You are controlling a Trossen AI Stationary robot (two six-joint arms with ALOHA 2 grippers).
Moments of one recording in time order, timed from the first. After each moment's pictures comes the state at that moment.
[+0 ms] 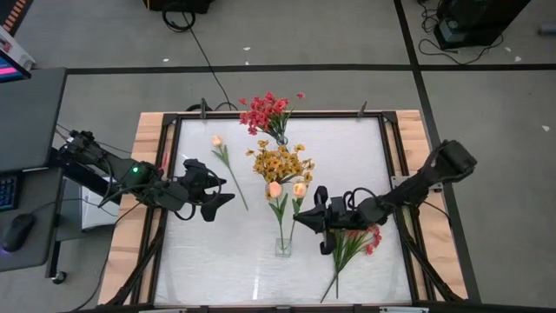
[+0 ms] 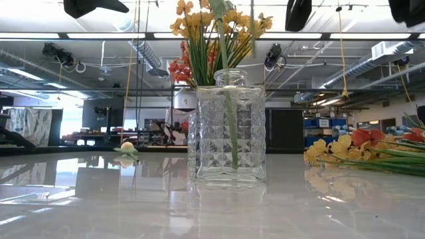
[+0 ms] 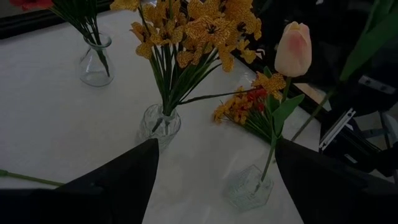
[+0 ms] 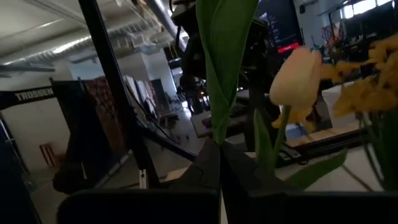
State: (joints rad) left arm -0.49 0.98 1.01 -0.64 -0.65 -0.95; right arm 0.48 1.56 0.64 1.16 0.49 0.21
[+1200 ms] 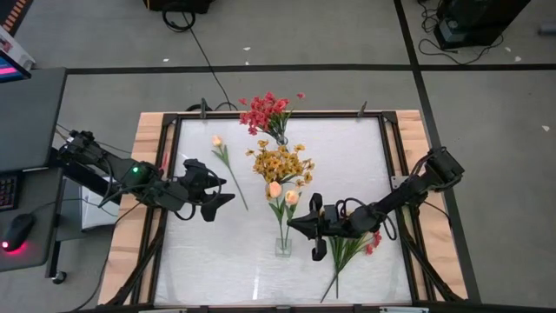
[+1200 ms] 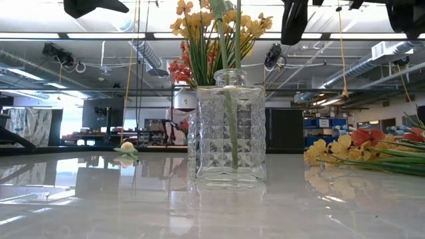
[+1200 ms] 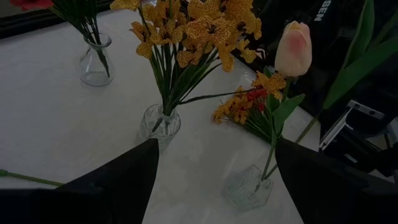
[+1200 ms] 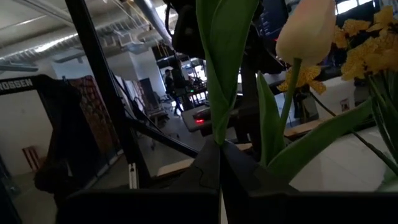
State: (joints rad) left arm -0.49 0.98 1.01 -0.64 -0.65 -0.95; right arm 0.51 1.72 0.68 1.25 0.57 0.21
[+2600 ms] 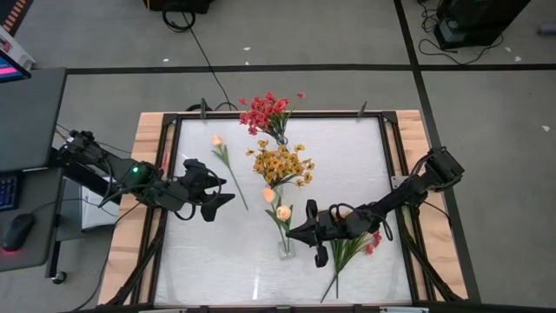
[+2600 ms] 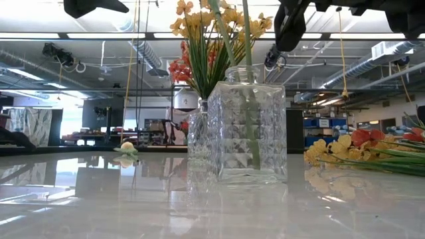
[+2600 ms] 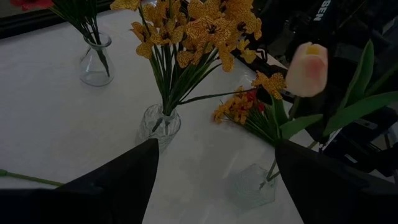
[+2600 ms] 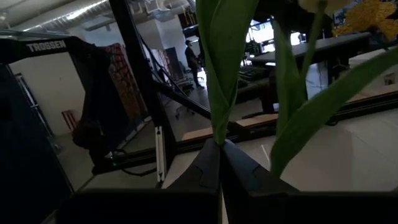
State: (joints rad) left arm -0.49 0.98 1.01 -0.64 -0.65 -0.95; right arm 0.50 1.72 0.68 1.13 0.40 0.27
